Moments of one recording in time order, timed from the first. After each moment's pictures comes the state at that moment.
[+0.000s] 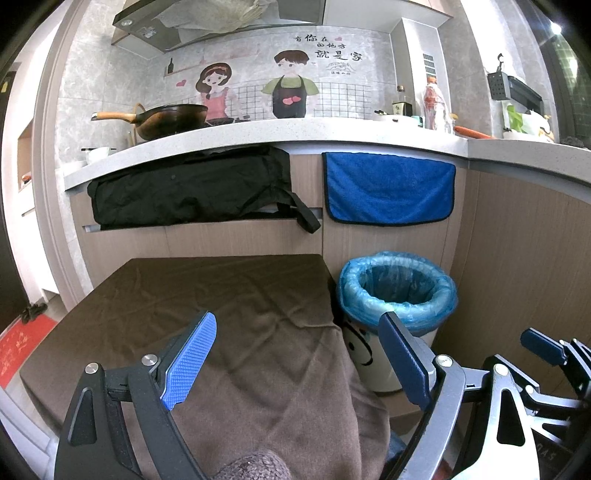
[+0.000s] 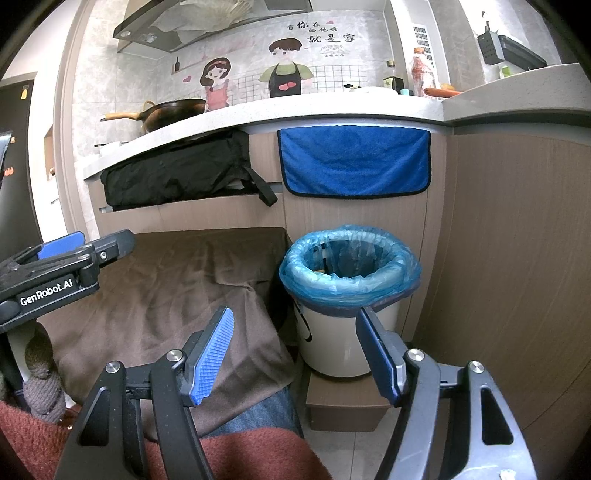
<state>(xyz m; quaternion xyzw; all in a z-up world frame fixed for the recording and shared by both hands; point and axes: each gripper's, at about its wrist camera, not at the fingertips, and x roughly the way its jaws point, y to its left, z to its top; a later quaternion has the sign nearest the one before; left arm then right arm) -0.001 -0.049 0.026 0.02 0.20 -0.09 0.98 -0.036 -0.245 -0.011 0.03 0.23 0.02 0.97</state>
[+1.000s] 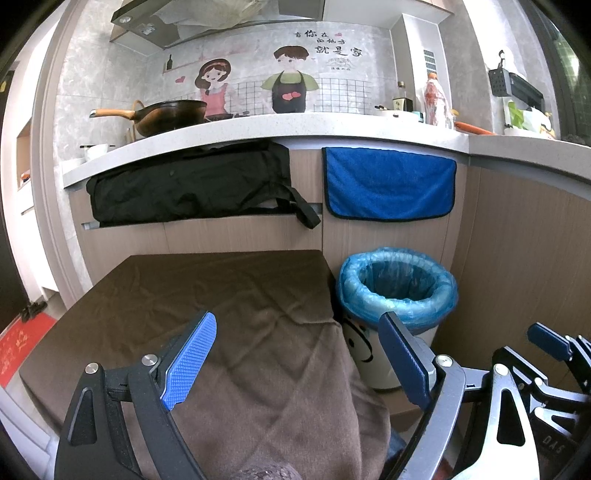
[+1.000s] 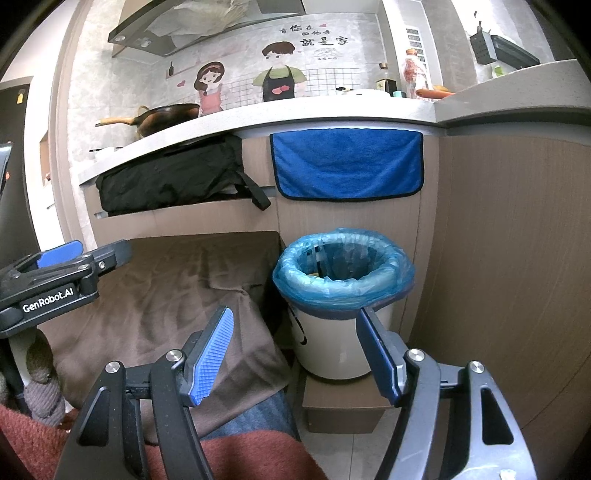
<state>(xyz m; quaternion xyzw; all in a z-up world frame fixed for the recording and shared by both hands) 0.000 -0.051 0.028 0.02 0.20 -0.09 0.97 -0.036 -0.250 -0.002 0.03 0.22 0.00 0.97</state>
